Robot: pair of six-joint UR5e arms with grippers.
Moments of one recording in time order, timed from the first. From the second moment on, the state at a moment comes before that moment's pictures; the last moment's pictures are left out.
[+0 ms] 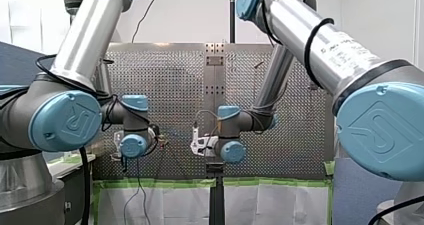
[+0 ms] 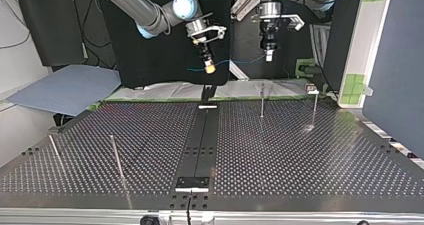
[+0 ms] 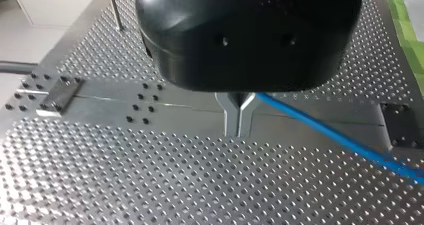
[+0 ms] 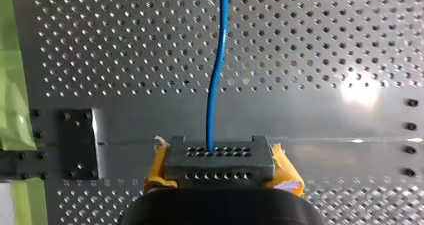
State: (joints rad) left arm -0.31 -2.00 -2.49 -1.74 -1.90 -1.70; right arm 2.40 -0.78 1.78 -0.97 1.68 1.62
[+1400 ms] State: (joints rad) left arm -0.11 -2.26 -2.31 -1.69 -1.78 -1.70; right arm 2.39 -0.59 1.53 -0.81 1.69 1.62
